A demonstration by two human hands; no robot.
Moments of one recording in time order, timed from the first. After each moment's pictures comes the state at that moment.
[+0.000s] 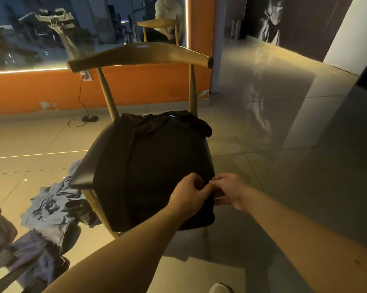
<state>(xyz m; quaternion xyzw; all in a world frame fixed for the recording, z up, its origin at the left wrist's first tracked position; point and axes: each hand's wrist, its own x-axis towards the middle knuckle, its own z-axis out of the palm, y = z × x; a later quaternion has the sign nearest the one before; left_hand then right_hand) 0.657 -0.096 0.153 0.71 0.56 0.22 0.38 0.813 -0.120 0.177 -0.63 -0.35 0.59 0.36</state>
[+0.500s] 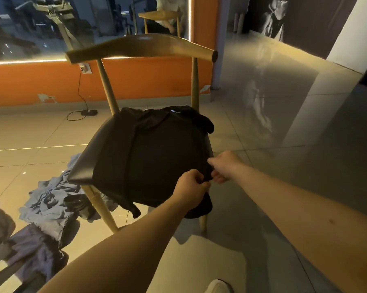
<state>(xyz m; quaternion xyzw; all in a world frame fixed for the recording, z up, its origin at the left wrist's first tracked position) 0.658 -0.087 0.164 0.67 0.56 0.22 0.44 0.803 -0.069 0.205 -0.77 -0.42 0.41 0.26</state>
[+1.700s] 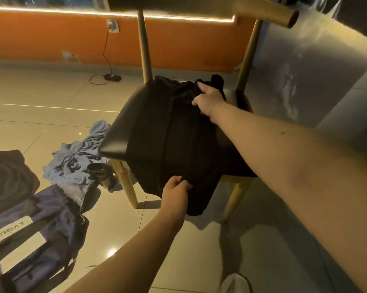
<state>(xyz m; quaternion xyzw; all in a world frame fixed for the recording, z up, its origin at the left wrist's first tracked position) 0.534 -0.093 0.114 0.30 0.62 0.40 0.61 0.656 0.106 0.224 -0.64 -0.53 0.42 0.36</state>
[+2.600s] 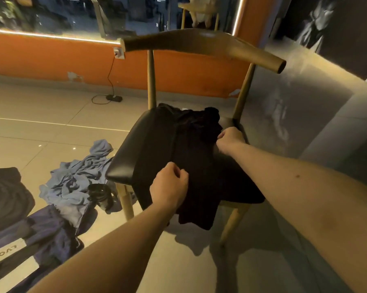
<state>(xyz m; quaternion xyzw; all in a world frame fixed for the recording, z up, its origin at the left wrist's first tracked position) 0.510 -0.034 0.184 0.57 0.70 0.31 0.29 0.694 0.086 0.225 -0.79 -0.52 0.22 0.24</state>
